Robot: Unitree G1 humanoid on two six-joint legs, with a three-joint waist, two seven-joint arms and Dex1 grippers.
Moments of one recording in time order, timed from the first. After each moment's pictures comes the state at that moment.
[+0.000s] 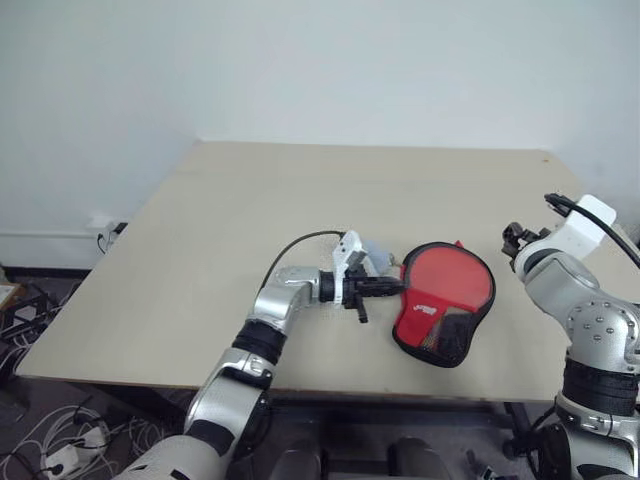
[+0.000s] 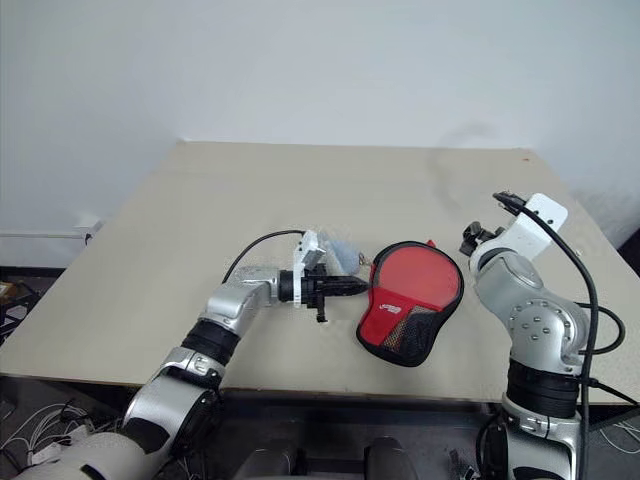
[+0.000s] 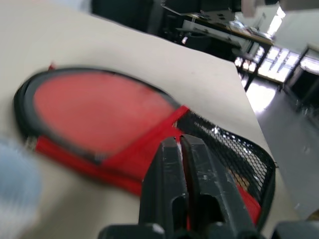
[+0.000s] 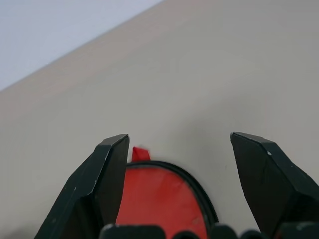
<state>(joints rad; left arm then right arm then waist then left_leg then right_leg) -0.66 0.12 -0.17 0.55 -0.28 0.45 -1.13 -0.42 -0.36 -0.31 -0.25 0.96 0.88 -0.76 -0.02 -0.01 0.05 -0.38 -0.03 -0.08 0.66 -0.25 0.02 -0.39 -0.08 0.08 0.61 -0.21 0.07</state>
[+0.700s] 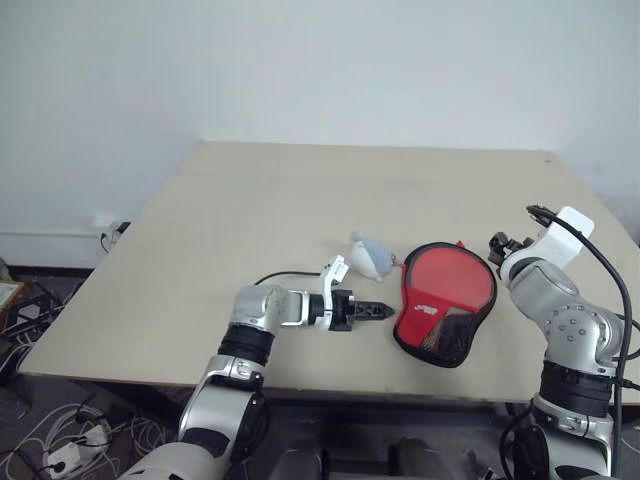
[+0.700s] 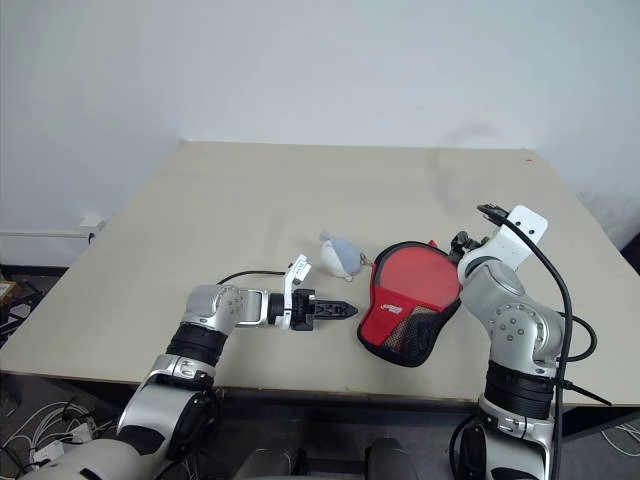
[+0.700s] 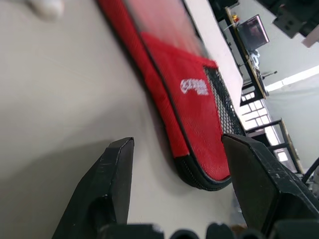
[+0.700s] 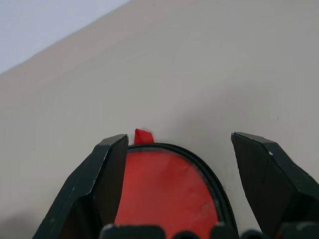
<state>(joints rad) -0.66 0.11 -0.03 0.49 -0.47 1.18 -0.86 -0.42 -0.24 -0.35 -0.24 0.78 0.92 -0.66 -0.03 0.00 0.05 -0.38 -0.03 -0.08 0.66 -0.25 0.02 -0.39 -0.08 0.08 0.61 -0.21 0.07</state>
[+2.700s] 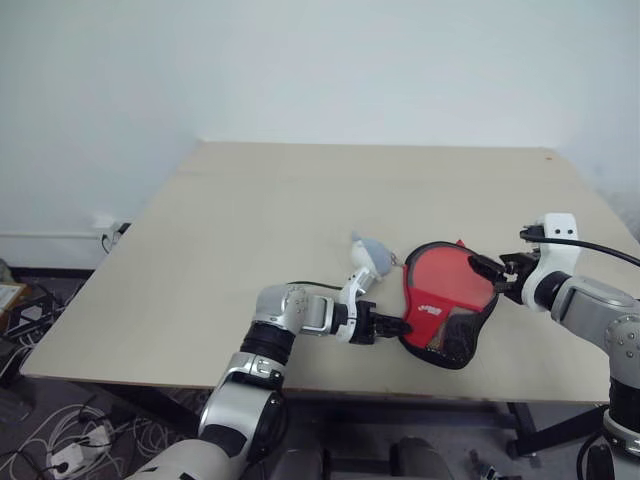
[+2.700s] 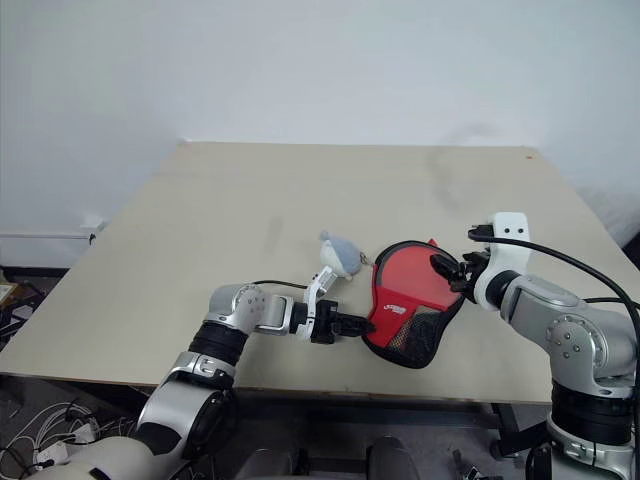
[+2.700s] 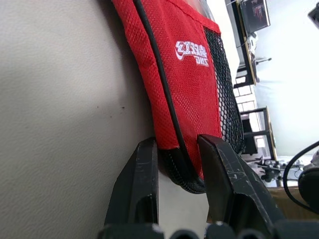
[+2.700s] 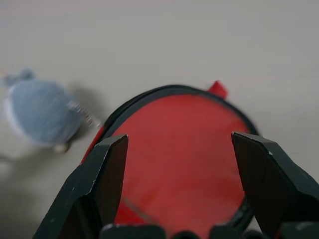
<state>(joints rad) -0.68 0.02 -0.06 0.51 -0.53 1.28 -0.73 -0.29 -0.58 -0.30 -0.37 0.76 1.19 0.11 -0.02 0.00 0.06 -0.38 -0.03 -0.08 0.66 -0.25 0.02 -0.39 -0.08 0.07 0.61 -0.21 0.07</state>
